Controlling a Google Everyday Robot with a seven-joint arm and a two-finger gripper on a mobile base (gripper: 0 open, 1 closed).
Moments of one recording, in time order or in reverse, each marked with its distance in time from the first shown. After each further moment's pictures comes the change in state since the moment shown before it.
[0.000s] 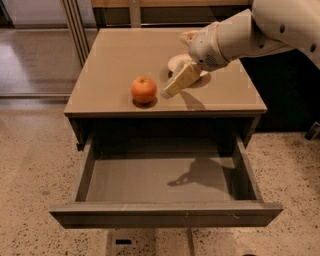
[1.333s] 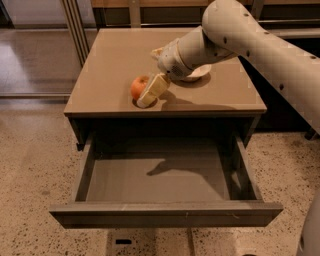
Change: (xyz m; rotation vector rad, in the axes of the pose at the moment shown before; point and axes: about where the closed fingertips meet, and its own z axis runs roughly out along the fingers) arm 0.005 0.008 0.100 -0.146 0.030 -0.008
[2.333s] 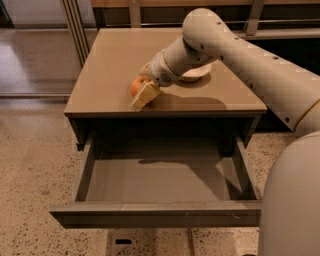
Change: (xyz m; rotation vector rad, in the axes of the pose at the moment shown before) arm 0.021 -0.002 0.049 -0.080 0.083 0.019
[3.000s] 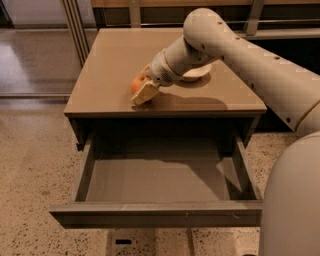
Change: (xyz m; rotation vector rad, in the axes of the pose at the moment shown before) arm 0.000 0.000 0.000 0.000 0.000 0.000
